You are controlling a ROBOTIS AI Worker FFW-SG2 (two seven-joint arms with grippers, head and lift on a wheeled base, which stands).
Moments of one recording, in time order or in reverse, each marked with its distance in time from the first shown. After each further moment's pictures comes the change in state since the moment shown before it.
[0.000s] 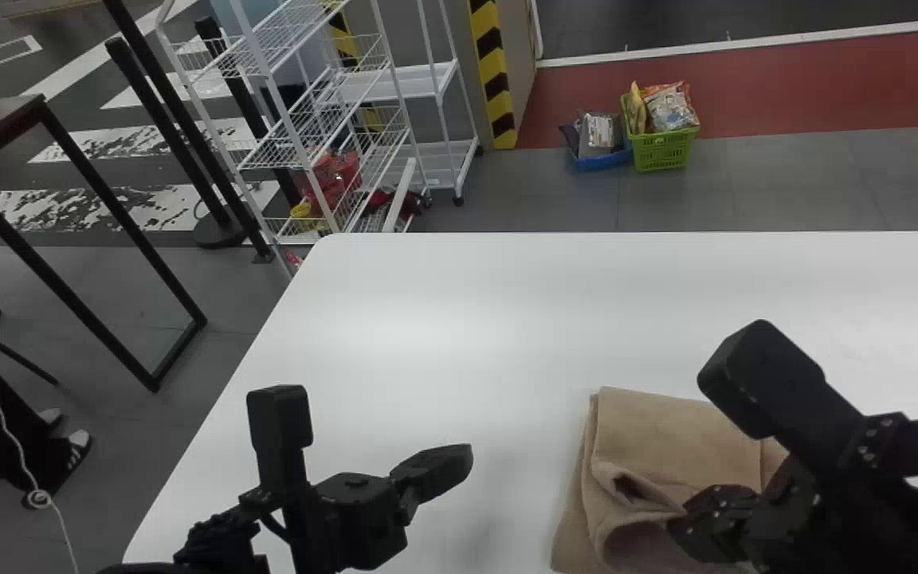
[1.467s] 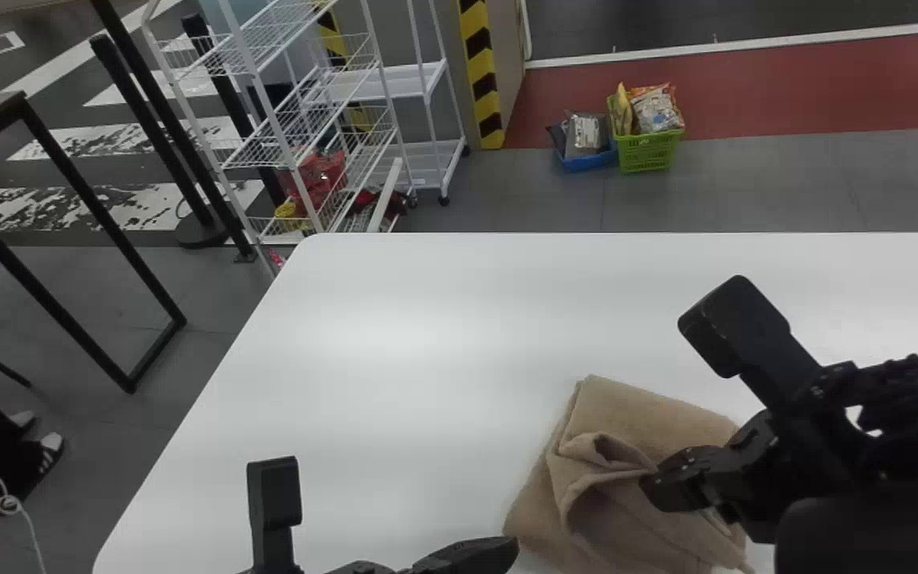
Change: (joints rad) left arm 0.116 -0.053 0.011 -0.051 0.116 0.129 -0.180; right arm -0.053 0.117 -0.106 0.135 -0.003 0.006 0.000
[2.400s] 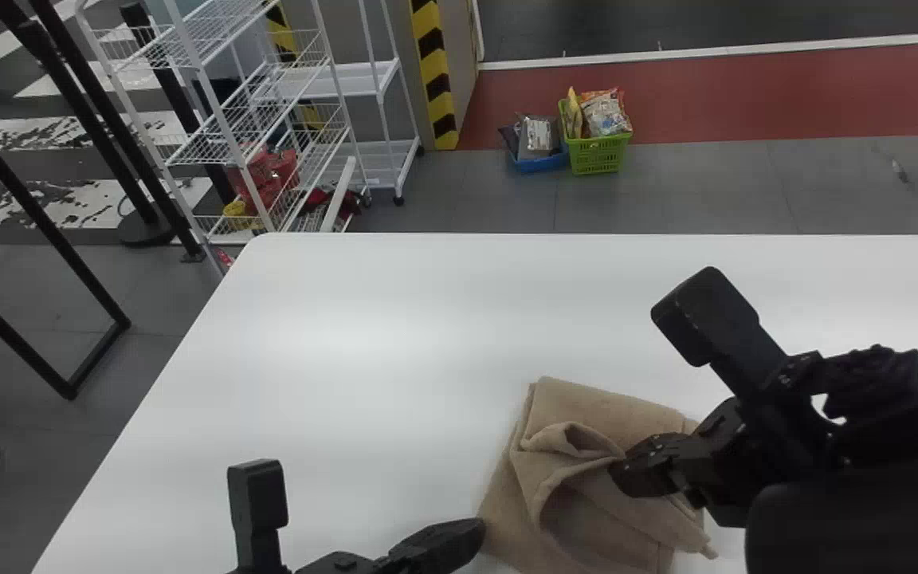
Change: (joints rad) left arm -0.020 0.003 -0.083 0.115 -0.084 -0.182 0.018; right arm -0.005 -0.019 -0.025 -0.025 -0.009 0.003 0.000
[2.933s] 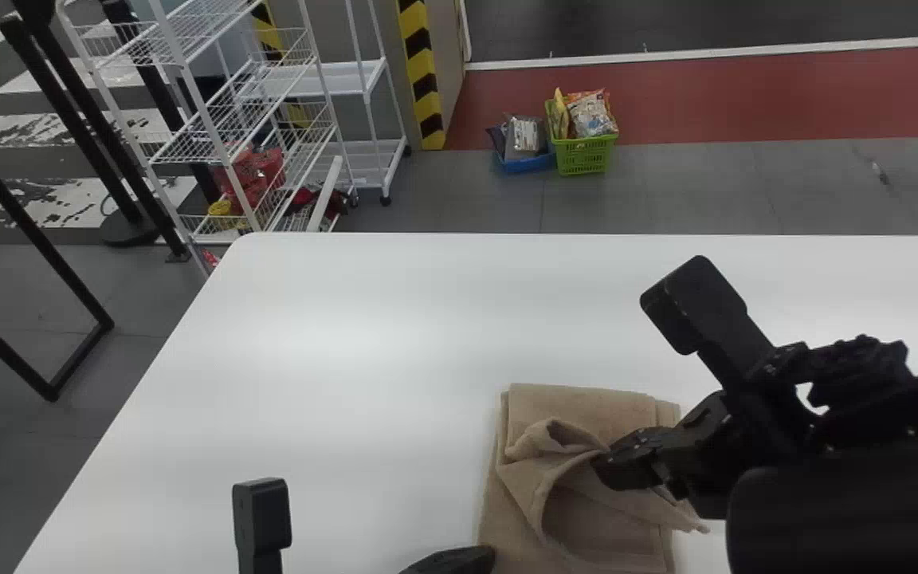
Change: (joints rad) left arm 0.023 0.003 -0.033 -0.014 0.003 0.036 -0.005; right arm -0.018 0.003 0.014 -0.022 -0.011 0.087 0.000
